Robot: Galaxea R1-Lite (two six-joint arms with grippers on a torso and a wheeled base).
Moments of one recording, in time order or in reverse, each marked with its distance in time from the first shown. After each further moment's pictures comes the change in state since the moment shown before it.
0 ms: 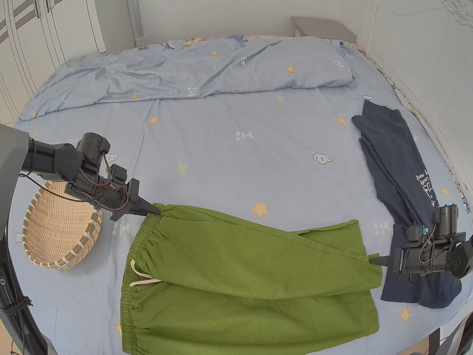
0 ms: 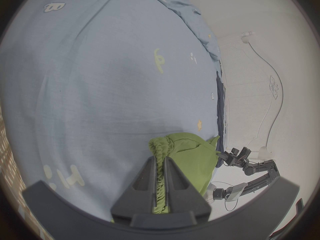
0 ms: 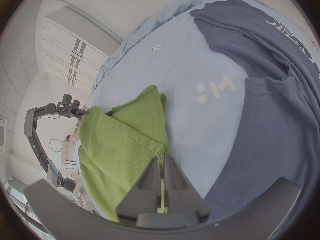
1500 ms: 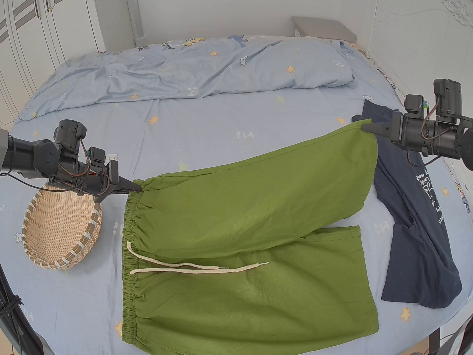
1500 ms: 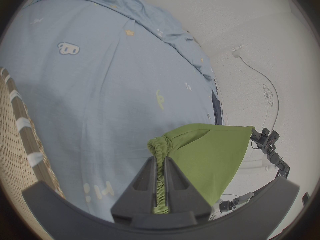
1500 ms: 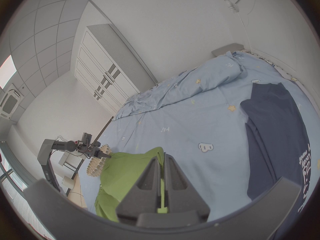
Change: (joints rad) left arm 0.089 -0.088 0.050 -0.166 0.009 -0.025; right arm 0.134 -0.074 -0.920 0.503 -0.039 0.100
